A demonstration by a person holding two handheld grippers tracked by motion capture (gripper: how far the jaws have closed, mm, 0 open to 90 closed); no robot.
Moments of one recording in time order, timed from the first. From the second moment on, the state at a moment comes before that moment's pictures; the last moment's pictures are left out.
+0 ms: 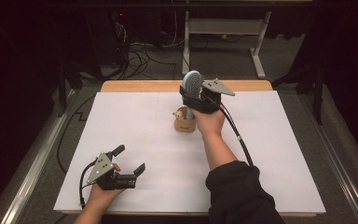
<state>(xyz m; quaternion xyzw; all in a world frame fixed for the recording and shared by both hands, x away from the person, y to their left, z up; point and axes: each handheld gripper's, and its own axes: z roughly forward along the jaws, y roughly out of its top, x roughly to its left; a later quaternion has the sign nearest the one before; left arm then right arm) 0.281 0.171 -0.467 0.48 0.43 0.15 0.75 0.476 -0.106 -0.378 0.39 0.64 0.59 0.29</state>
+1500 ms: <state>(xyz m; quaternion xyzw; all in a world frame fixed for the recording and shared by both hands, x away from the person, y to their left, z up) 0.281 0.170 -0.468 0.48 0.43 0.15 0.75 0.480 -0.122 -0.383 0.42 0.63 0.59 0.27</state>
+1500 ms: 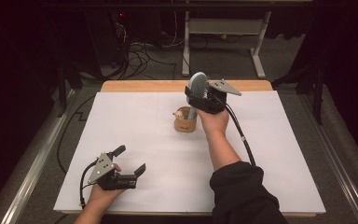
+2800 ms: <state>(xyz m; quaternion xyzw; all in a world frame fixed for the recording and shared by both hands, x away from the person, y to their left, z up) 0.280 0.170 -0.469 0.48 0.43 0.15 0.75 0.485 -0.136 -0.387 0.44 0.62 0.60 0.25</state>
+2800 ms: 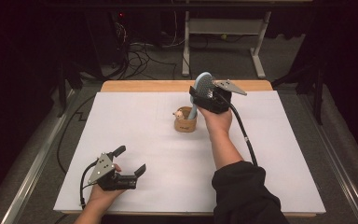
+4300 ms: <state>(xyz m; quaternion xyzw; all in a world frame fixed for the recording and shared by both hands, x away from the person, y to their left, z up) 0.280 0.169 -0.469 0.48 0.43 0.15 0.75 0.488 -0.139 -0.389 0.45 0.62 0.59 0.25</state>
